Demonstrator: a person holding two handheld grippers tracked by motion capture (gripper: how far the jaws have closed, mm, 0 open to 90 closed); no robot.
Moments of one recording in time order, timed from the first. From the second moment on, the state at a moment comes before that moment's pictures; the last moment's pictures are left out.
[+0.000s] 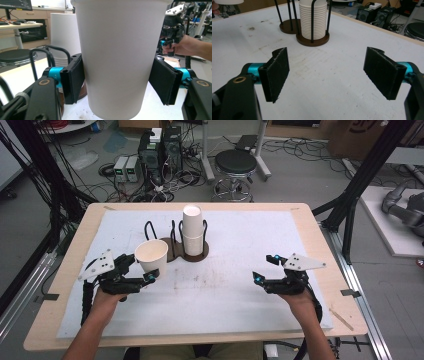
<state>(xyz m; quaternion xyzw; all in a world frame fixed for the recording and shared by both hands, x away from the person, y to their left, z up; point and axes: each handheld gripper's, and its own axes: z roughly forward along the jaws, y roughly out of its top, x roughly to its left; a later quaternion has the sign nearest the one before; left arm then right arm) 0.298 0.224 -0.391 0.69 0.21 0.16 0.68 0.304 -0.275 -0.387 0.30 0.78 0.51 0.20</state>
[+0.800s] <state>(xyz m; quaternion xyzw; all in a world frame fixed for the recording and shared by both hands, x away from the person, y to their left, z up) 0.306 0.281 -0.422 0.67 0.27 0.22 0.65 0.303 -0.272 -0.390 0.30 0.78 0.51 0.20</state>
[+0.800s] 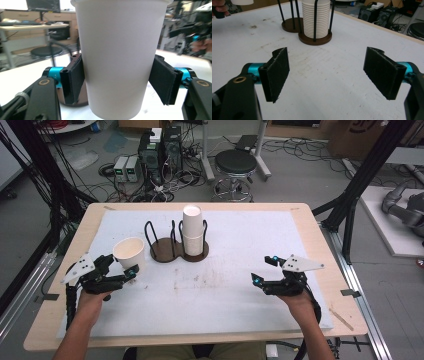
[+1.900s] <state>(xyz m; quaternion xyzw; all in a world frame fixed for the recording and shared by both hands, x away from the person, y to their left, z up) 0.313 0.273 -0.441 0.79 0.38 0.20 0.44 0.299 -0.275 -0.393 0.30 0.79 0.50 0.19</state>
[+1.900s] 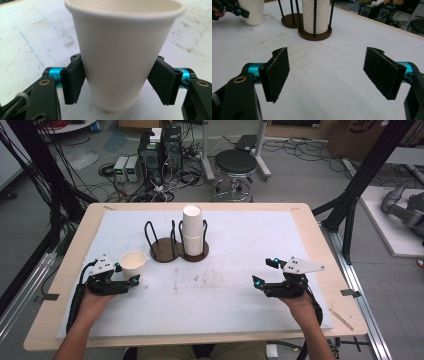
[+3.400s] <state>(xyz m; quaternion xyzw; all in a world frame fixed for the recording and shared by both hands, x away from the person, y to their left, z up) 0.282 0.278 -0.388 0.64 0.33 0.24 0.65 0.286 -0.298 -0.400 0.34 0.78 0.47 0.24</state>
